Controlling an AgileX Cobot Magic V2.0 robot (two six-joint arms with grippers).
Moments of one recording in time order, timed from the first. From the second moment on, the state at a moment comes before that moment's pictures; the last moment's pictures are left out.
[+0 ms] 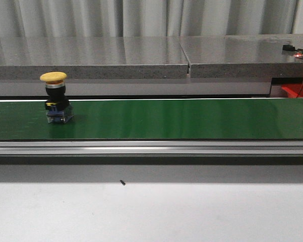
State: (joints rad) left arm 0.24 1.48 -1.16 -0.11 0.65 -0.08; right arm -0.10 0.71 -0.77 0.21 0.84 -0.34
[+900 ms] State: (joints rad) left arm 0.24 1.60 -1.15 -0.24 0.56 0.05; right arm -0.10 0.71 -0.77 0.21 0.84 -0.34
